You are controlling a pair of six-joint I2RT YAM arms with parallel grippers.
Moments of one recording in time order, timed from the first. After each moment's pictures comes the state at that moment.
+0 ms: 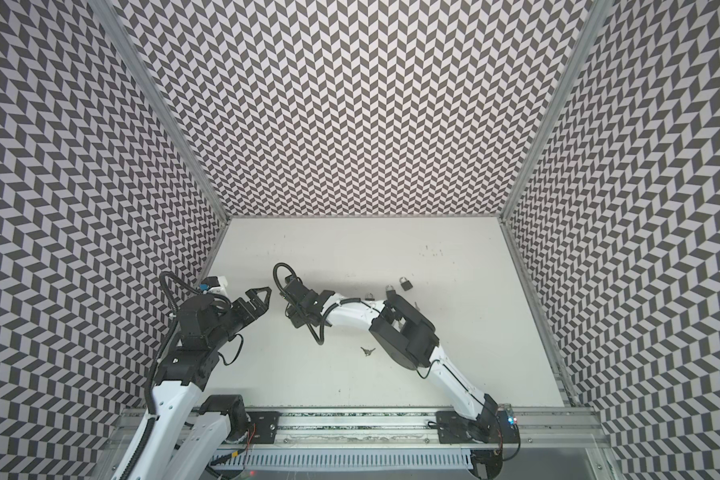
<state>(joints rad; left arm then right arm) -0.01 0.62 0.54 -0.38 0.22 -0.65 1.03 2.35 1.78 -0.33 0.12 0.38</state>
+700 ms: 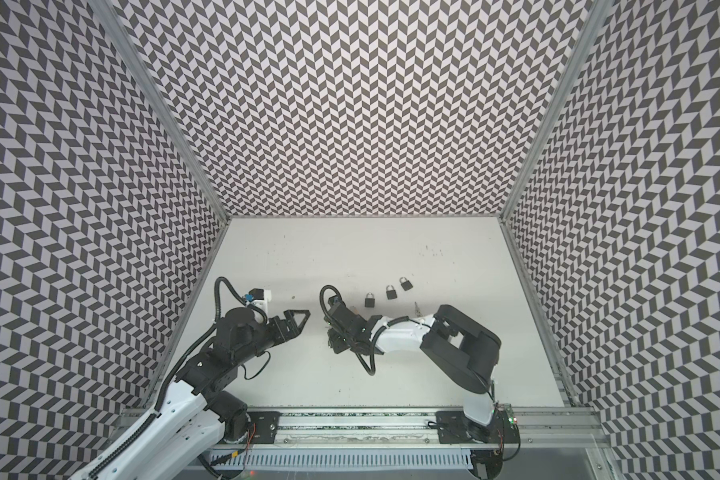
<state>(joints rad) -0.53 0.63 0.40 -0.29 0.10 -0.82 1.04 1.83 0.98 -0.08 0.09 0.55</state>
